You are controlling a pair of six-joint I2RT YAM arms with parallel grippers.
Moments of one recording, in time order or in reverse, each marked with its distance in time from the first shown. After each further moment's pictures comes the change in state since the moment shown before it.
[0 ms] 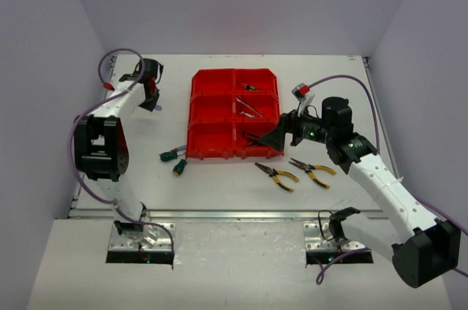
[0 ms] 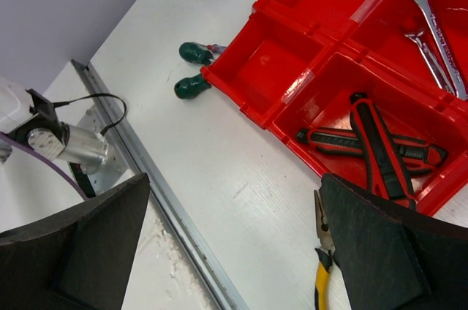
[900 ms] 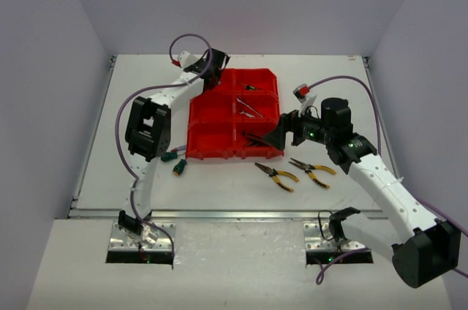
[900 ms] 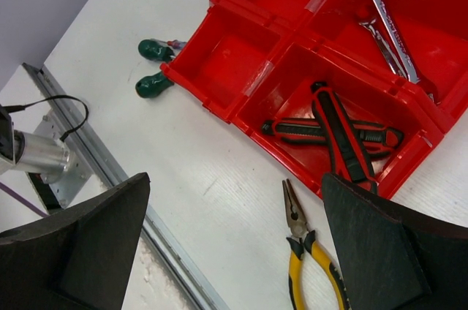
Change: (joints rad) left arm -0.373 0.385 0.467 0.229 -0.073 -0.023; right arm 0.000 -0.001 0.000 -0.046 0.109 -0.050
